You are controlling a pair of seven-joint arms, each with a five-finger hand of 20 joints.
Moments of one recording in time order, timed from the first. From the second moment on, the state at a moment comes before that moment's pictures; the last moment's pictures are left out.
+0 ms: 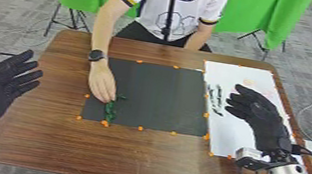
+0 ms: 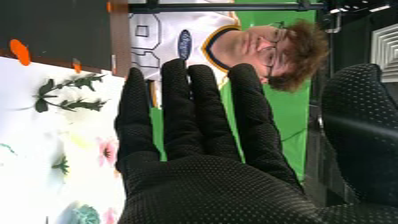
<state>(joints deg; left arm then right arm) 138.4 -56.2 -113.8 -127.4 40.6 3.0 9.3 -118.6 -70.2 100.3 -118.8 -66.8 -11.5 -3.9</state>
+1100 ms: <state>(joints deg) 138.4 -56.1 -113.9 -127.4 40.6 3.0 9.2 -118.6 -70.2 100.3 -118.7 -66.8 -11.5 -4.0</state>
